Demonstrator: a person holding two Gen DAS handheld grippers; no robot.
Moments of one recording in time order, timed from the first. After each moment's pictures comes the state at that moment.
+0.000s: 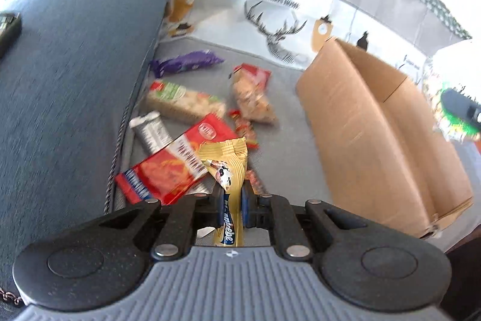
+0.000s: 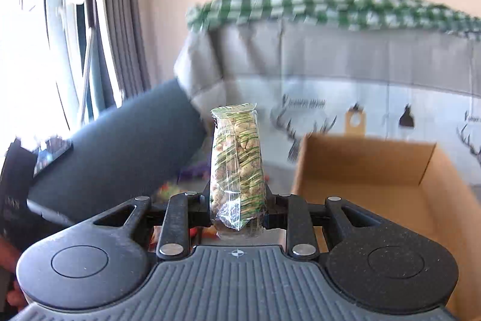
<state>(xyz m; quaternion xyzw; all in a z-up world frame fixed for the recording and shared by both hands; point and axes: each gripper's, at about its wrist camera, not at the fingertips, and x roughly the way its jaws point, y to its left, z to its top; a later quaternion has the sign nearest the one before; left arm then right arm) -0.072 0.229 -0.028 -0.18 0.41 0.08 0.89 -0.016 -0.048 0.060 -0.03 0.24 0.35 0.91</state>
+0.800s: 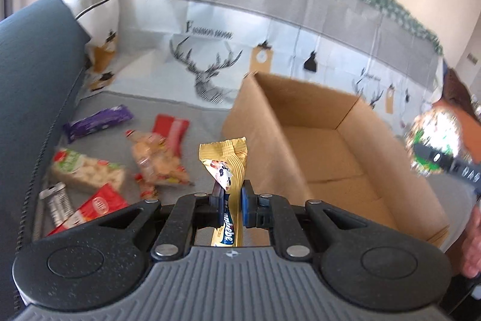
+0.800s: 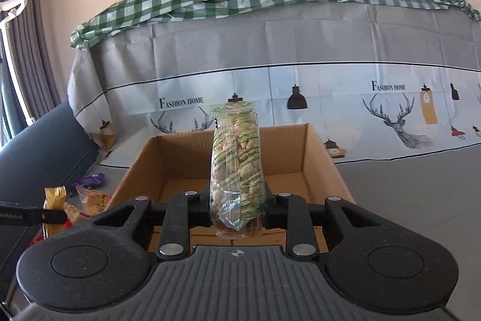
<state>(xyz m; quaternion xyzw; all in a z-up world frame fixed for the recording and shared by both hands) 0.007 0.151 0.000 -0.16 0.35 0.02 0.92 0.078 -0.173 0.030 0.00 0.28 0.20 0.94</state>
